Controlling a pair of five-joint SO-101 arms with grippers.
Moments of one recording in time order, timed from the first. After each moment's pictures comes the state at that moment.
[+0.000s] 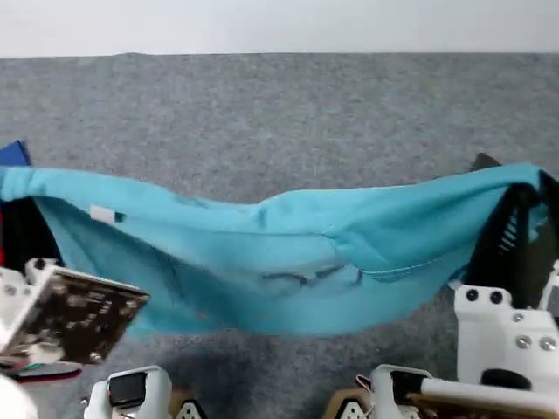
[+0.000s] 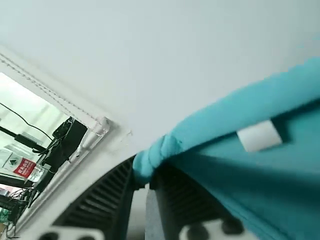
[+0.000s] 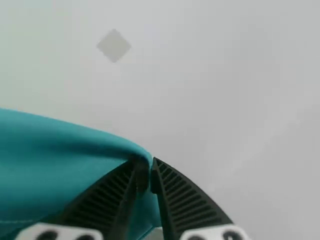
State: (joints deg) left arm -15.8 -50.2 -25.2 99.4 -43.3; right arm 5.3 -53.0 -34.5 86.4 39.5
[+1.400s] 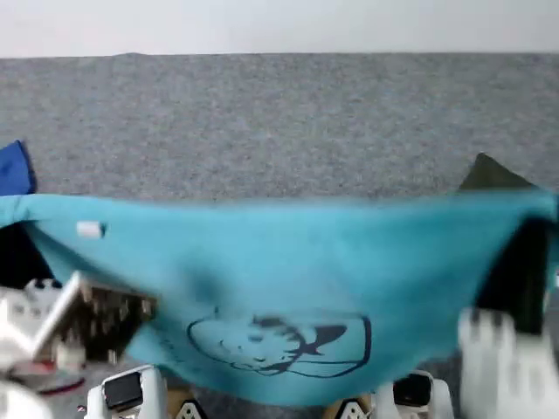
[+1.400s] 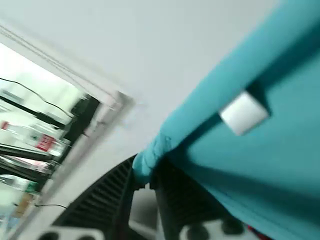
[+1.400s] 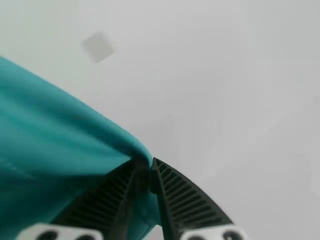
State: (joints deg) left arm -23.1 -56.5 -14.0 98.5 -46.6; right arm 5.7 -52.0 -34.2 84.7 50.0
